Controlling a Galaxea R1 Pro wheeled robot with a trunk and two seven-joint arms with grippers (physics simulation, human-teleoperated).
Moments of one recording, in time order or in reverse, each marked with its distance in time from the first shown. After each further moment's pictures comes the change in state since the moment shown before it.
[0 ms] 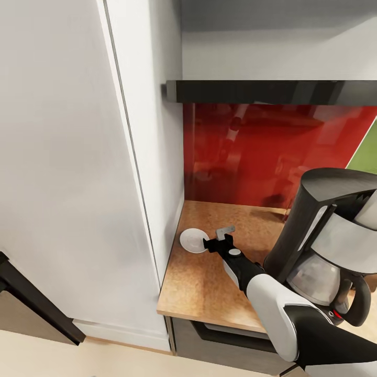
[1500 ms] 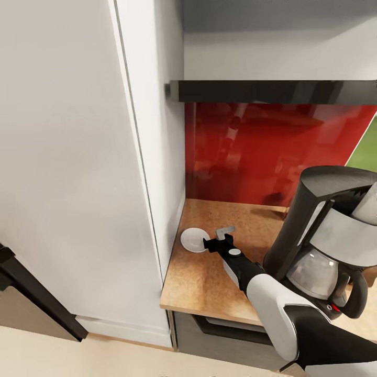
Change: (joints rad) left arm 0.006 0.007 0.007 0.096 0.000 -0.130 0.001; right arm 0.000 0.000 0.000 -0.002 0.000 0.003 -0.001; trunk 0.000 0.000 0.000
